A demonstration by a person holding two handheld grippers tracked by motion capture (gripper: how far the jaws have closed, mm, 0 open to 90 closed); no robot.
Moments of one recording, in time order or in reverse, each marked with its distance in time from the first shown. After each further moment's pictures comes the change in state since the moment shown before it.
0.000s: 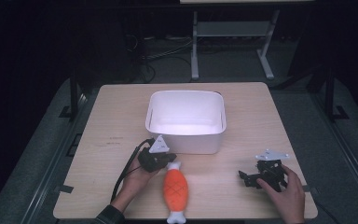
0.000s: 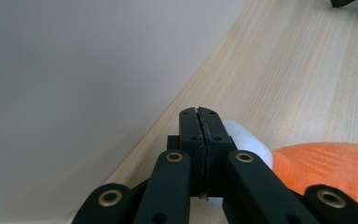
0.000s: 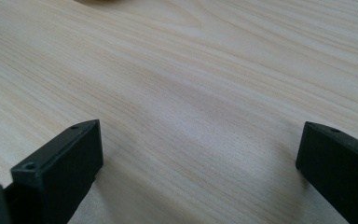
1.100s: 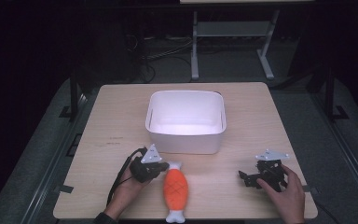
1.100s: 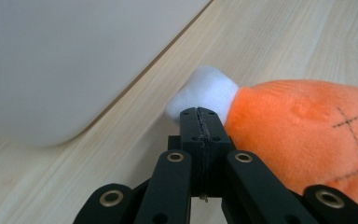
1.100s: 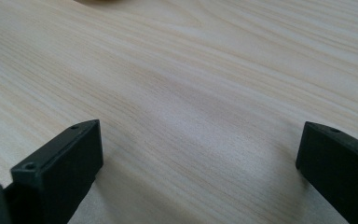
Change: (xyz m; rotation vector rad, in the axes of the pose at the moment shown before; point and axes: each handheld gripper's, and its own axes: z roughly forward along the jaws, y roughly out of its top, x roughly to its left) left arm -0.015 -0.020 -0.013 0.056 -0.002 0.006; right arm 0.000 0.000 0.000 0.000 0.000 0.000
